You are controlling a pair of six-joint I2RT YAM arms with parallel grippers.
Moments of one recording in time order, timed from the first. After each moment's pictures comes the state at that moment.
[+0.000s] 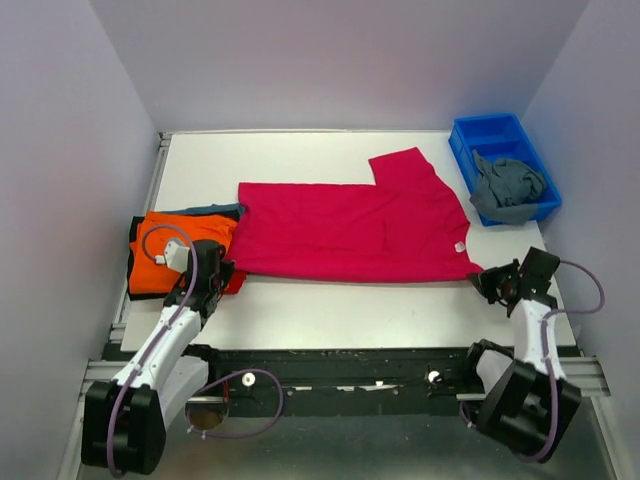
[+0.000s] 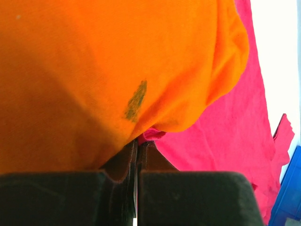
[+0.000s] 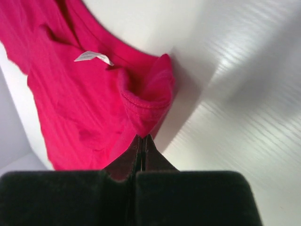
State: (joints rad) left arm -0.15 0.91 0.38 -0.17 -0.28 -1.17; right arm -0.49 0.96 0.41 -0.35 -0.37 0.87
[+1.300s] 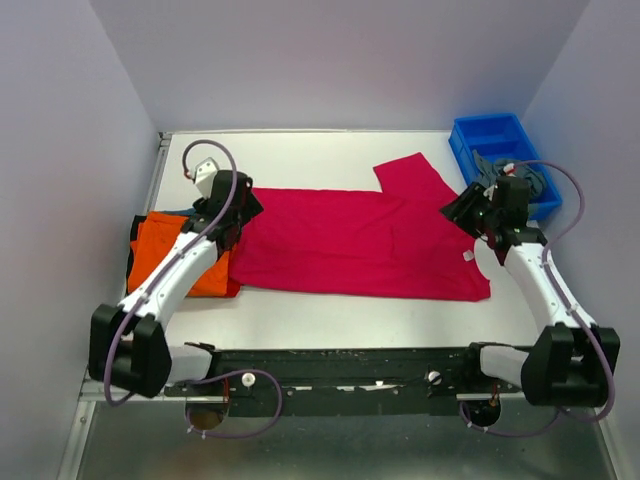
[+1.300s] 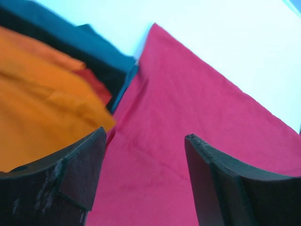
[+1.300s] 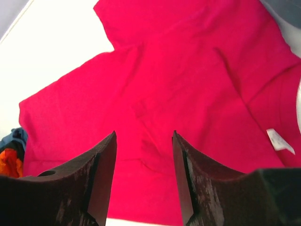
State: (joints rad) left arm -0.30 1.22 0.95 -0.42 -0.41 -0.77; right arm -0.07 1.15 0.83 -0.29 -0.18 0.57
